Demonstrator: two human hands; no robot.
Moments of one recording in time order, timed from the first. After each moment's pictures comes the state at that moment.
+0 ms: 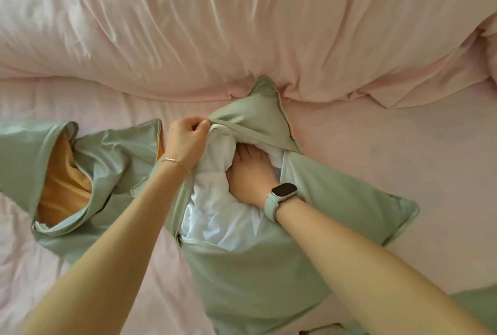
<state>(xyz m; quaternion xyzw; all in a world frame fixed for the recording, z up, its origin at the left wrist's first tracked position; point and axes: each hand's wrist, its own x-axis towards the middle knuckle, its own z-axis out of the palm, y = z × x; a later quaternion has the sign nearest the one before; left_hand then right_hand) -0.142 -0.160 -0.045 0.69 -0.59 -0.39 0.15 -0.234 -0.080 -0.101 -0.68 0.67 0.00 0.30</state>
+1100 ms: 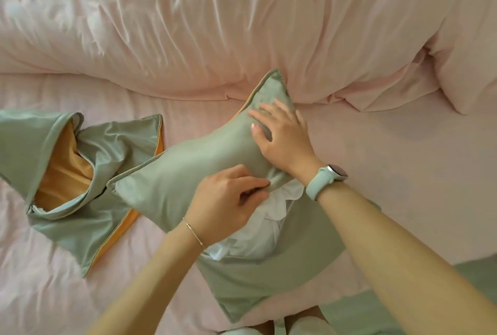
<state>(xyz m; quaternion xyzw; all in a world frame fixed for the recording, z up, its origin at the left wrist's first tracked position) -0.130 -0.028 0.003 0.38 -0.85 -0.31 0.17 -0.291 -0.057 -0.024 -0.62 0.73 -0.20 0.20</state>
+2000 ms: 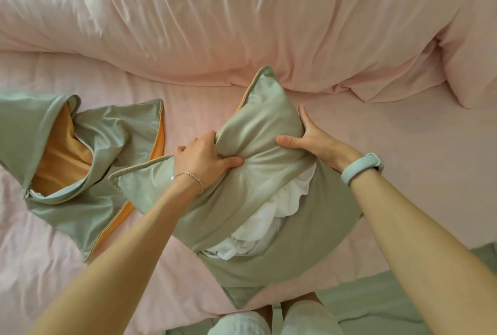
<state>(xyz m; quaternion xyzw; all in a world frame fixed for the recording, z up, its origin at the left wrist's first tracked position) -0.115 -0.080 -0.028 0.61 -0.73 -0.29 -0.05 -0.346 -0.043 -0.059 -0.35 0.68 -0.20 0.61</state>
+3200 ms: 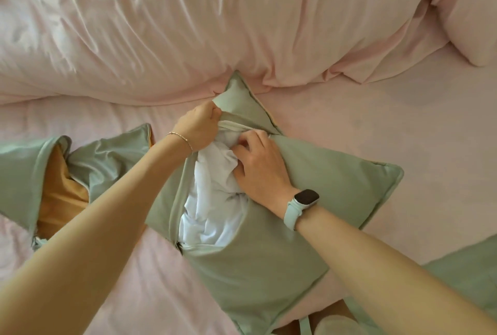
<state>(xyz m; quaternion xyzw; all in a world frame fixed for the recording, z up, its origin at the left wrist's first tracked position) -0.168 -0.152 -0.032 0.54 -0.78 -0.31 -0.07 -0.247 -0.028 -0.080 -0.62 0.72 -0.28 0.13</state>
